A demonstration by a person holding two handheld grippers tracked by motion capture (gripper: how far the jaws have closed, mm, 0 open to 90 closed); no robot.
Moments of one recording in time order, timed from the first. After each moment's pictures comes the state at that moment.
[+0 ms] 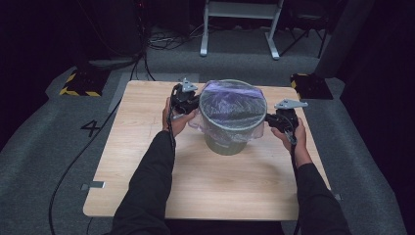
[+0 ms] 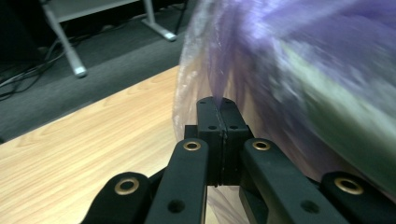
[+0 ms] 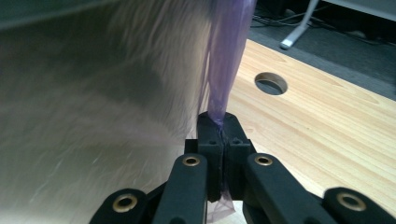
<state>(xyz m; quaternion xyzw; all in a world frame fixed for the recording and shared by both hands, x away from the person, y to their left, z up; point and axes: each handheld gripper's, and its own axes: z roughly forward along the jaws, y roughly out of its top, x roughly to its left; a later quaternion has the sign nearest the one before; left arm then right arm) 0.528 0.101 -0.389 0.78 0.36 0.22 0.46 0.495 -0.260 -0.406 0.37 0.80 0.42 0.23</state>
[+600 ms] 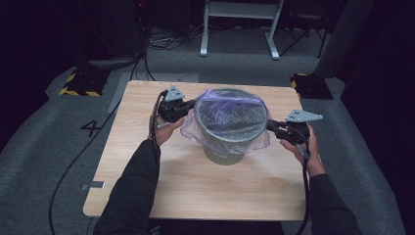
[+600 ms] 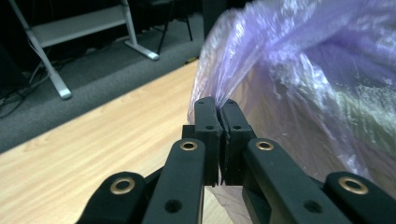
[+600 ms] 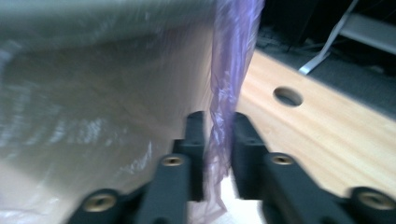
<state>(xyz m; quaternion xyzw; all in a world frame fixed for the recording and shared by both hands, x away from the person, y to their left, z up) 0.493 0.140 -0.376 0.77 0.33 0.22 0.50 0.448 -0.281 -0.392 0.31 0.80 0.46 0.24</state>
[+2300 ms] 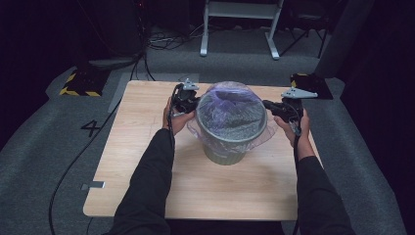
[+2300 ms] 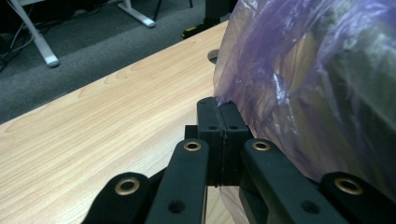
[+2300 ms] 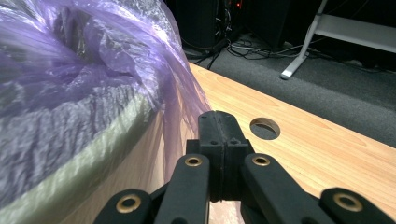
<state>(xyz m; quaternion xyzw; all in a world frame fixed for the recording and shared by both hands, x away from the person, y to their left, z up) 0.542 0.100 -0.392 0.79 0.36 0.19 0.45 0.503 -0.262 -0.368 0.37 0.76 0.47 0.25</state>
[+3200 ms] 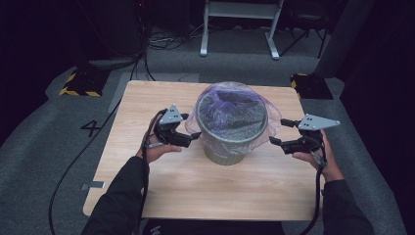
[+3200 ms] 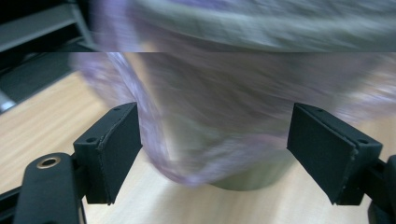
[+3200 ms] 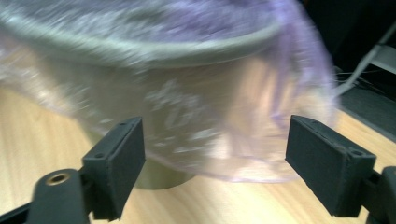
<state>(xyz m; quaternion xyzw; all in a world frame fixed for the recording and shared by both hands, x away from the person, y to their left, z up) 0.429 0.135 -0.398 0.82 0.22 0.16 0.49 0.414 -0.293 -0.375 0.23 0.82 0.48 0.21</state>
